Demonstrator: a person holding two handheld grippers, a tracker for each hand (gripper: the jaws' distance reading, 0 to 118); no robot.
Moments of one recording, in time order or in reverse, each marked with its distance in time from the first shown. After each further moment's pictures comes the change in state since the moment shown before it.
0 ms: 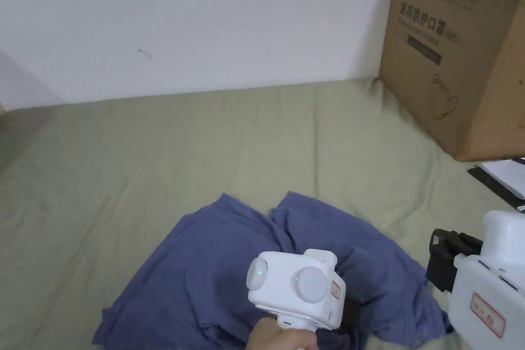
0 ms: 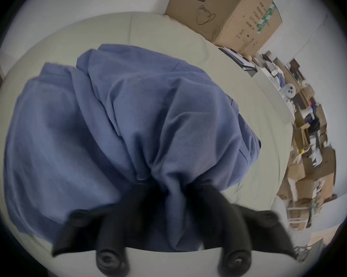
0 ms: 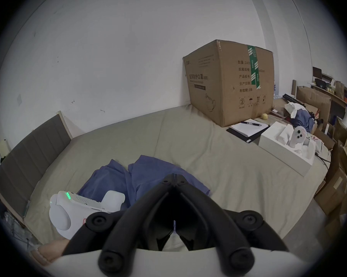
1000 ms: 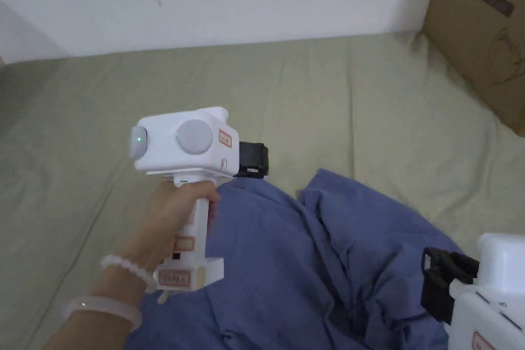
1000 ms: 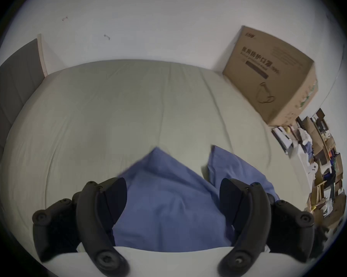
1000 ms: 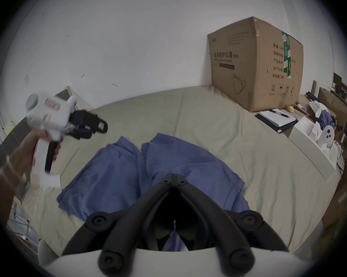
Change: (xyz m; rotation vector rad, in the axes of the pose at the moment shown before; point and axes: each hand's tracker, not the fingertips) left arm -0.208 0.153 0.078 0.255 0.194 0.255; right arm -0.039 -0.030 -0.086 -0.162 0.075 0.089
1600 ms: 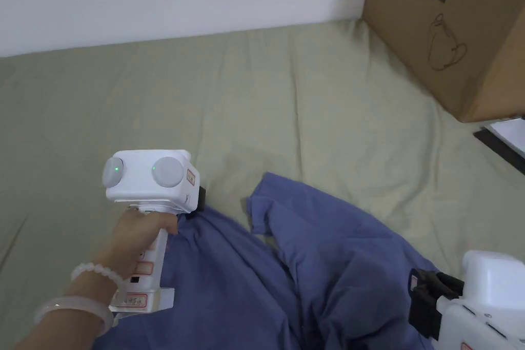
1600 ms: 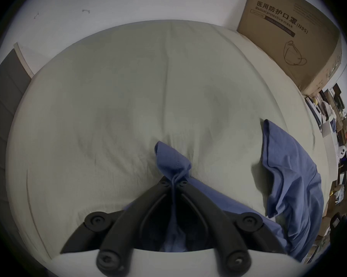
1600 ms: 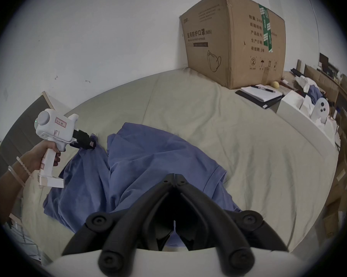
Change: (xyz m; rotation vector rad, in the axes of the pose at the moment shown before) left arm -0.004 -0.014 -0.120 -0.189 0.110 -0.117; right arm 0.042 -0.009 -0.035 -0.104 -0.094 -0.129
